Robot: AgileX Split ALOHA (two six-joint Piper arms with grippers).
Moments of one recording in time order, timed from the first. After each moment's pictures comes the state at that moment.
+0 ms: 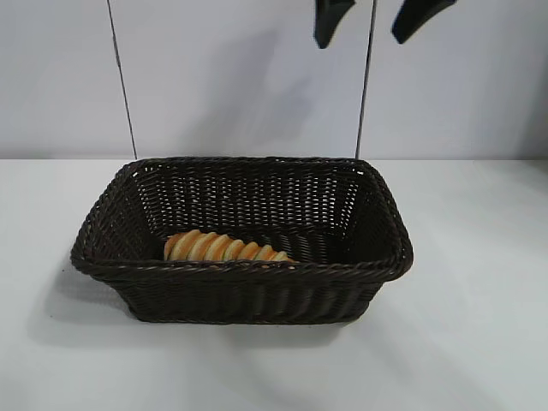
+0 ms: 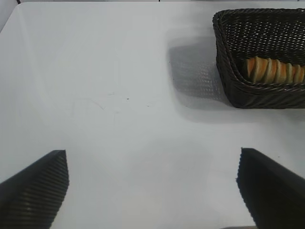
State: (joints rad) left arm 0.03 -0.01 -0.49 -0.11 1.13 0.14; right arm 0.04 1.91 -1.88 -0.07 1.08 -0.04
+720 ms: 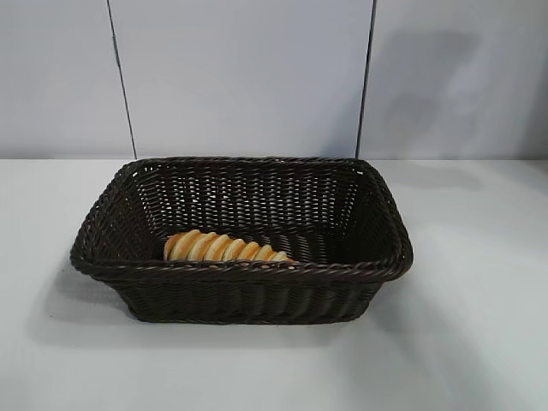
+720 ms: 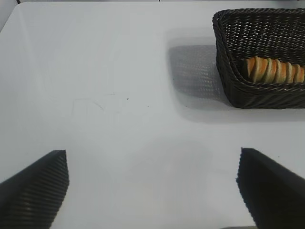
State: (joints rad) left arm 0.03 -0.01 -0.49 -0.11 1.13 0.14; right arm -0.21 1.63 -1.88 -0.03 1.25 -0.05
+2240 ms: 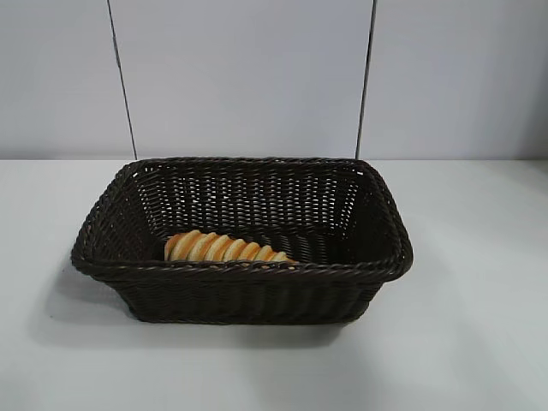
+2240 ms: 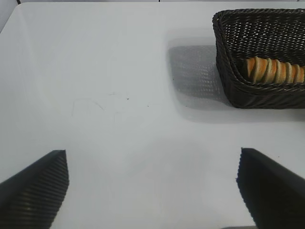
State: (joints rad) left arm 0.03 -0.01 -0.49 -0.11 1.13 0.14; right arm -0.13 0.01 -0.76 -0.08 1.10 0.03
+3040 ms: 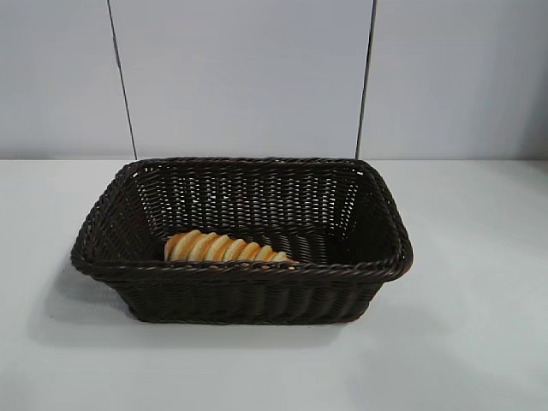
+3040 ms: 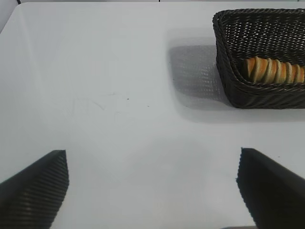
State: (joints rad) left arm 0.03 -0.01 -0.49 -0.11 1.13 0.14; right arm -0.13 -0.02 -0.52 -0.01 1.21 0.02
